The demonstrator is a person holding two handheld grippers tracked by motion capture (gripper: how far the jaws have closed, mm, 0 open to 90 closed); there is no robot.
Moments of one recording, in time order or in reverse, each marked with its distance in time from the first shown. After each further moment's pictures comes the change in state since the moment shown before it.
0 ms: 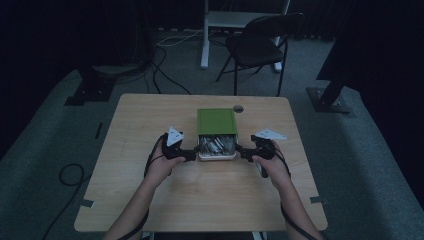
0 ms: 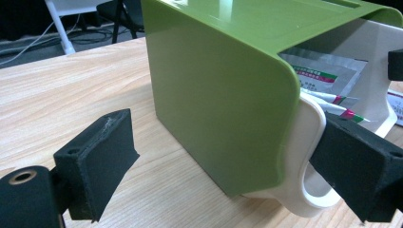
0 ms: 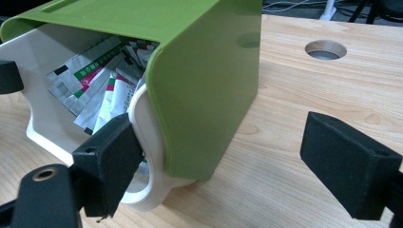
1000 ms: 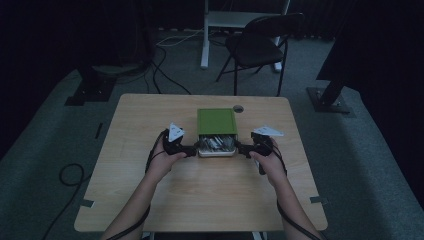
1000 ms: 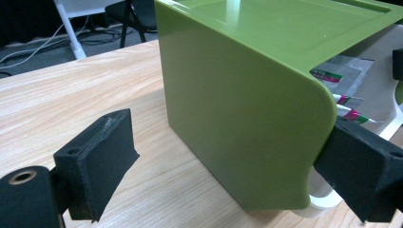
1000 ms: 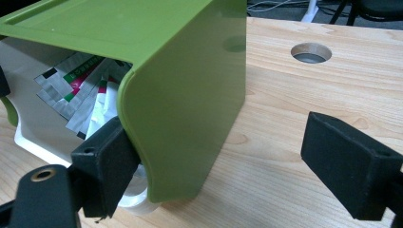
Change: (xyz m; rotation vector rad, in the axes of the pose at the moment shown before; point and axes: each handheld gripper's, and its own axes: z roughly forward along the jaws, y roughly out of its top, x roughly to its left) left arm 0.007 0.007 0.009 0.006 0.029 0.008; right arm 0.000 0.007 0.011 0.001 -0.060 0.021
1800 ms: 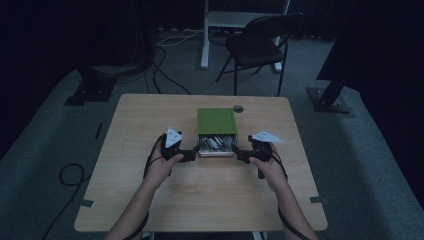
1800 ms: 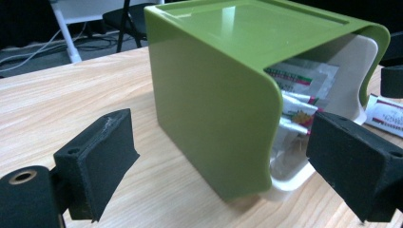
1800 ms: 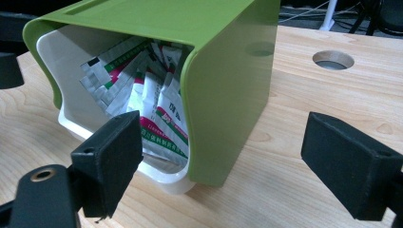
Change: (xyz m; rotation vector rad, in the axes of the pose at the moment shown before) left arm -0.010 -0.007 -0.020 -0.034 -0.014 -0.017; right arm 0.013 -0.010 -0.010 -0.039 0.055 -0.043
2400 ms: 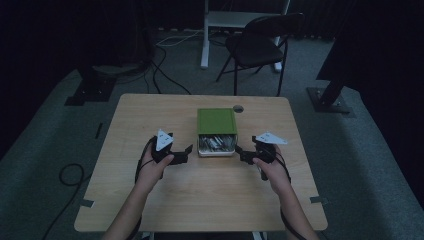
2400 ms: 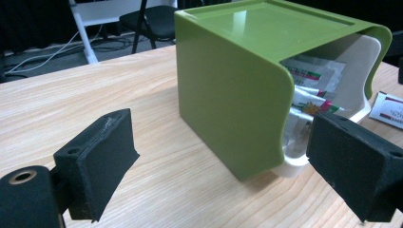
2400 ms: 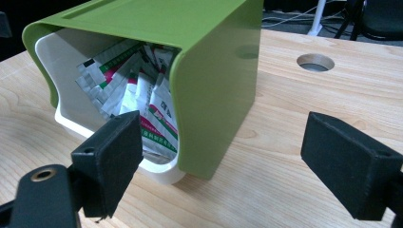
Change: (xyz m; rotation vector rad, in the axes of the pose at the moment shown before) left arm 0.010 -0.003 -0.027 -0.007 0.047 -0.002; right arm -0.002 -0.001 -0.013 -0.014 -0.034 -0.007
